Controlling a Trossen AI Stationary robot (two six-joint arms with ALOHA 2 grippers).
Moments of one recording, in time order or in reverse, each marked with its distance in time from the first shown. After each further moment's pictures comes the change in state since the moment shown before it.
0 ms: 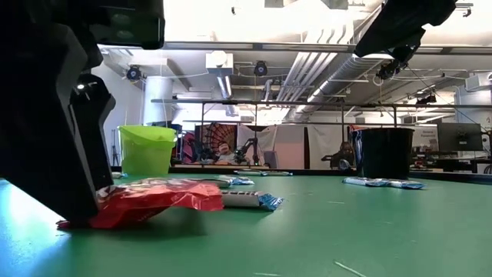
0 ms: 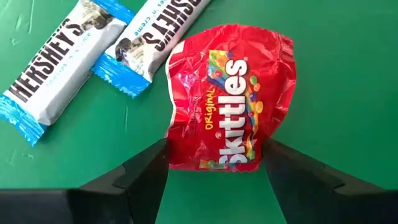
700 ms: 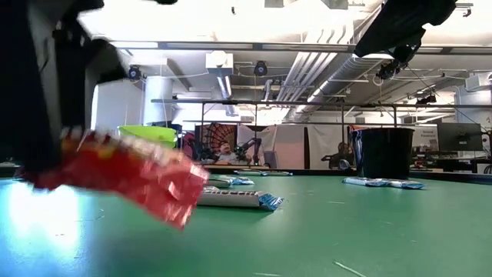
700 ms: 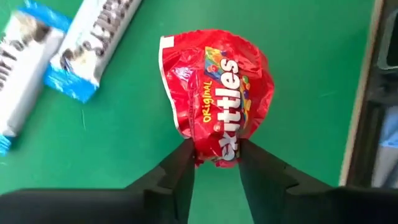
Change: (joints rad) left arm 0.018 -0.003 0.148 -0.131 0.179 0.129; right arm 0.000 0.000 0.000 0.001 0.001 0.015
